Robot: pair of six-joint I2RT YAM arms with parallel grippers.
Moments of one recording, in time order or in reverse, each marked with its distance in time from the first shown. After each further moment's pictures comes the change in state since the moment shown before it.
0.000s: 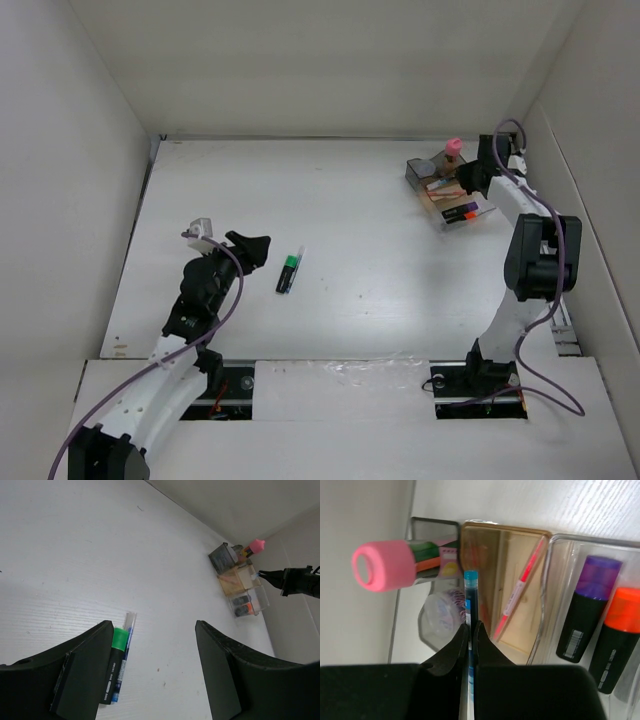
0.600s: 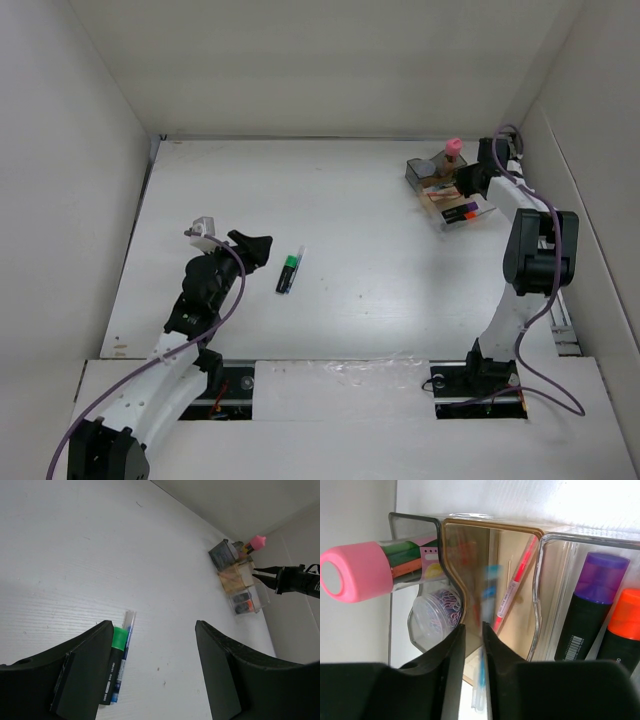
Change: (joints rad) left arm 0.000 0.043 0.000 0.028 0.013 0.000; right arm -0.030 0.063 0.002 0.015 -0.074 0.027
